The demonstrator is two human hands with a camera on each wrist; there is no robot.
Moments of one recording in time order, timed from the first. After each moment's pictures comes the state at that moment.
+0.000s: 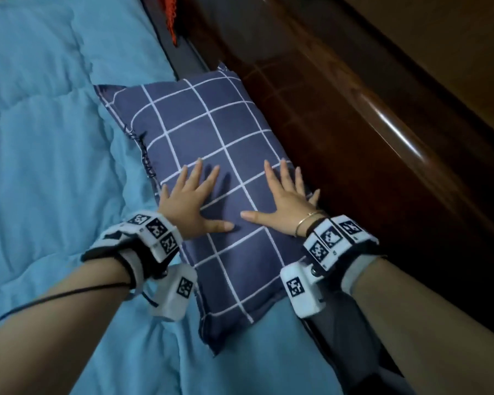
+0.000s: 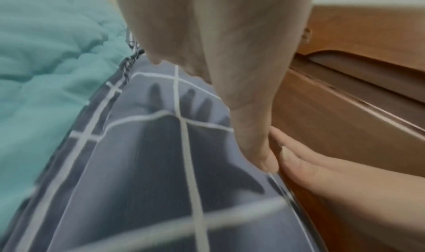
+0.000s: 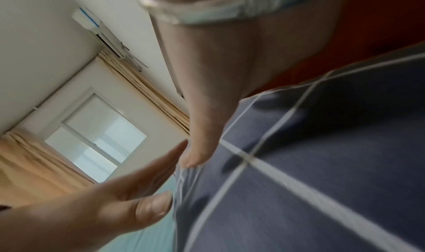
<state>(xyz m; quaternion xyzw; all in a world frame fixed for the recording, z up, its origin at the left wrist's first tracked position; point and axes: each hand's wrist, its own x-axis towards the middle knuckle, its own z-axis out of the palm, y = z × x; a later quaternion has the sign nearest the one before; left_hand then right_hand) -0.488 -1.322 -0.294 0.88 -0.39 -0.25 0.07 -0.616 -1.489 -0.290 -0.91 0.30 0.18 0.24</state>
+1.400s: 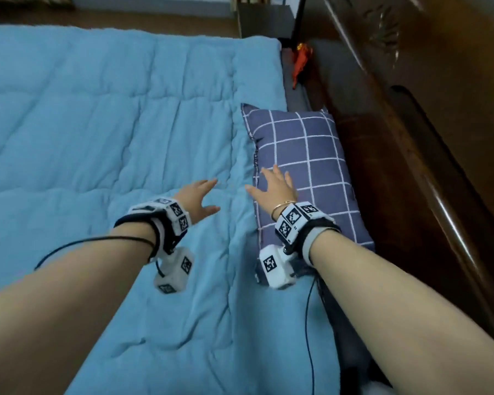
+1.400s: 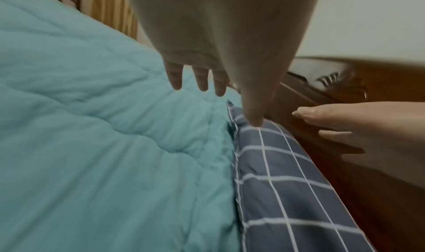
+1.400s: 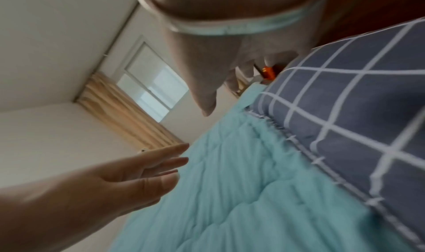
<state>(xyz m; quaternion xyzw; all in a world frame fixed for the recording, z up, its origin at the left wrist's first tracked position) -0.566 -1.112 -0.171 0.94 -0.19 -0.23 0.16 -0.601 -1.300 -0.177 -0.93 0.19 0.12 0.28</state>
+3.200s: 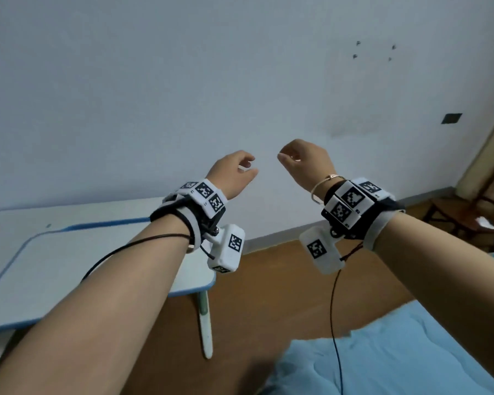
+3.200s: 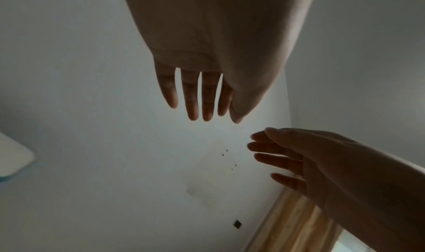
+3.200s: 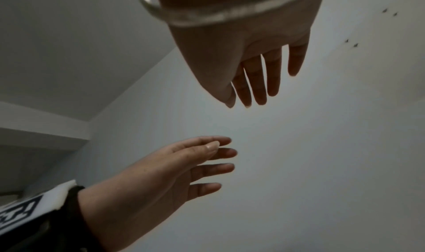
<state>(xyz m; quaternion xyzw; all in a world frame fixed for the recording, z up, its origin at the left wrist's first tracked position) -0.748 0.595 0.185 0.85 0.32 0.28 0.30 -0.608 0.505 0.204 -0.78 -0.52 -0.07 0.36</state>
